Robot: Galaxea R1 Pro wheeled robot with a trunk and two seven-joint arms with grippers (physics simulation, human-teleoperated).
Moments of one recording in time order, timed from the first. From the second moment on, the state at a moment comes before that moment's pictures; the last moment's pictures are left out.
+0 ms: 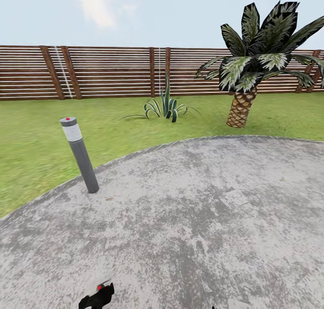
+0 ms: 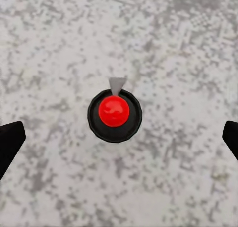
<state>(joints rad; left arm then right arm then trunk) -0.46 -0.03 -0.08 -0.12 0.41 -0.27 0.19 -0.30 0.05 -0.16 -0.29 0.00 -0.16 -0.14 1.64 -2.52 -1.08</state>
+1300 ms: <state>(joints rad) -0.46 -0.03 -0.08 -0.12 0.41 -0.27 0.19 -0.30 0.05 -0.16 -0.29 0.00 -0.16 -0.14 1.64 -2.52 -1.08</state>
